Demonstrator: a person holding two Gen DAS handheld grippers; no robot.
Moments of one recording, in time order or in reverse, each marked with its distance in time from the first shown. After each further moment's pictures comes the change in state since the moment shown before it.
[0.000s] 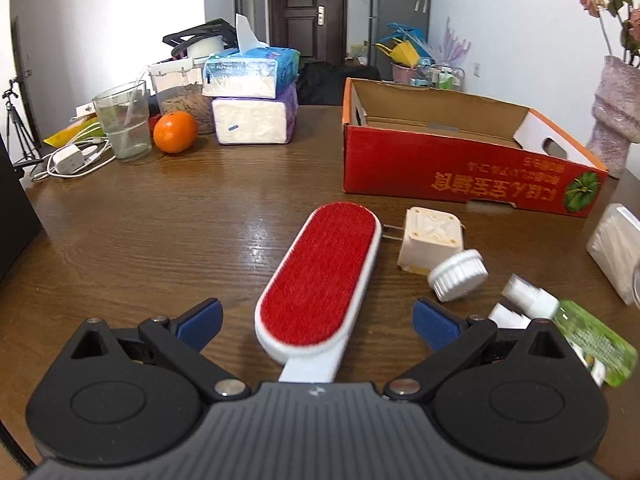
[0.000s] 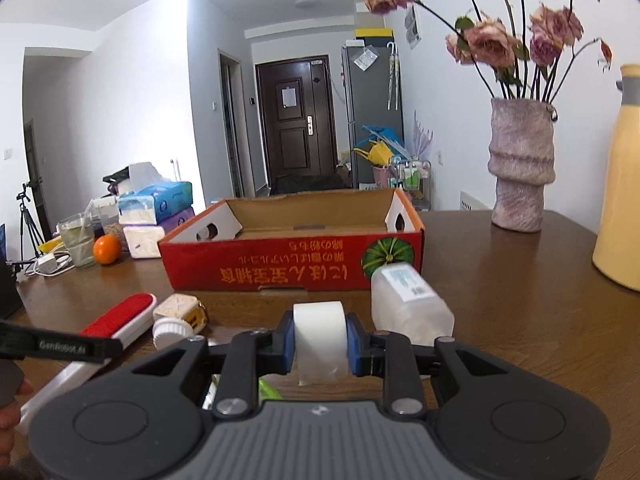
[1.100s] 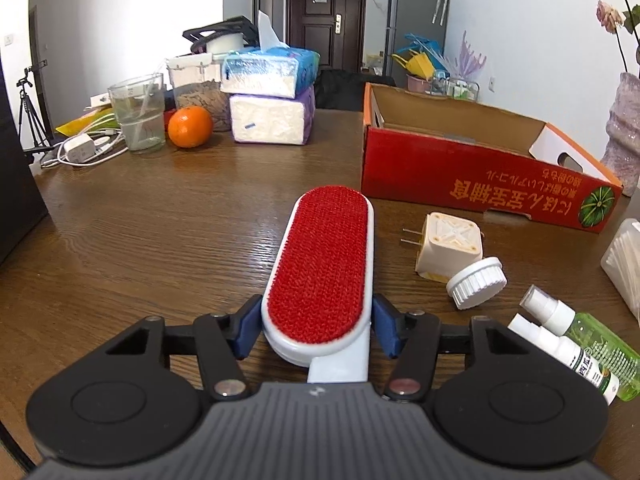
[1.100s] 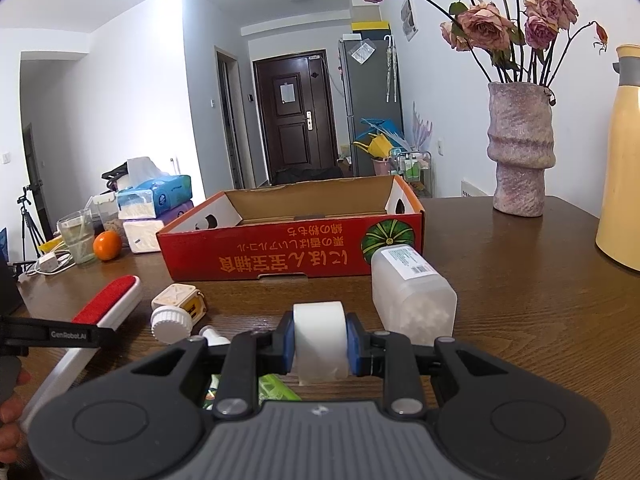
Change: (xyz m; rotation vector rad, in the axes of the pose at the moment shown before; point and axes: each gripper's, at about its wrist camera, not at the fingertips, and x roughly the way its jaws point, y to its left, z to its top) left arm 0.003 0.009 -0.007 -0.052 -0.027 0.014; right arm 0.001 -0.002 -0.011 0.023 0.008 0.010
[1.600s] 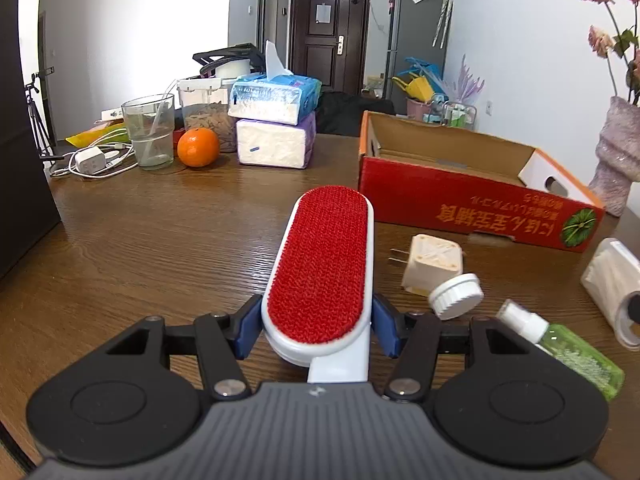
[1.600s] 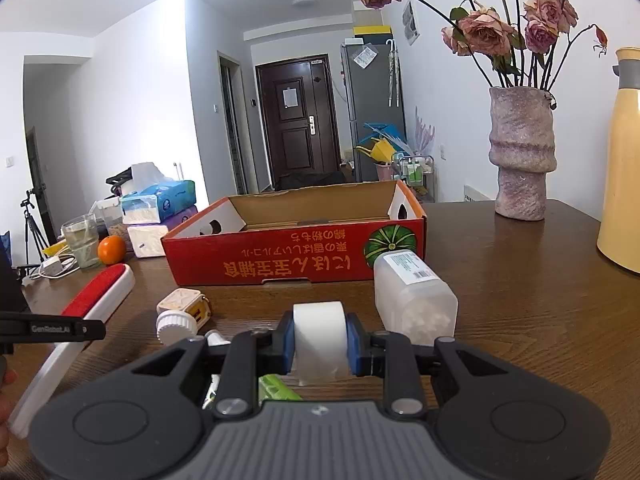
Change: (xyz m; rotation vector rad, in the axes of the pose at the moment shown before) left arm -0.029 0.000 -0.001 -0.026 -0.065 -0.022; right arm -0.004 0.000 0.000 0.001 -0.014 0.010
